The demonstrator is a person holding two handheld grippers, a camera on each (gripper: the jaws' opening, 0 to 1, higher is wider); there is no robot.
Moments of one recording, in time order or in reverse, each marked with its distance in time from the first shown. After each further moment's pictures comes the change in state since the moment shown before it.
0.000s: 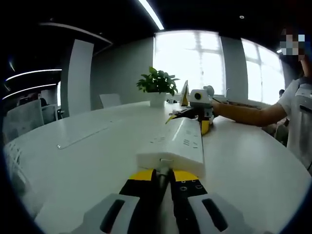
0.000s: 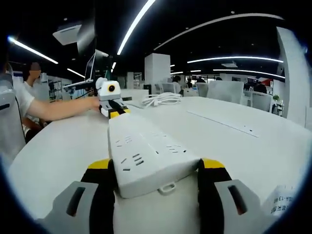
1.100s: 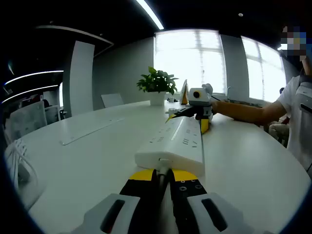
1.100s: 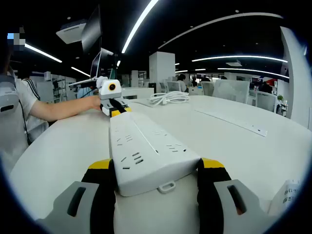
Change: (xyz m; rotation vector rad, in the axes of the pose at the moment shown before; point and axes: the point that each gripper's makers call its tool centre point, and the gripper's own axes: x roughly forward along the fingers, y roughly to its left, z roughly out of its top) left arm -0.019 -0.019 -0.007 0.011 0.006 0.027; right arm 0.000 0.026 0.000 -0.012 0.014 0.040
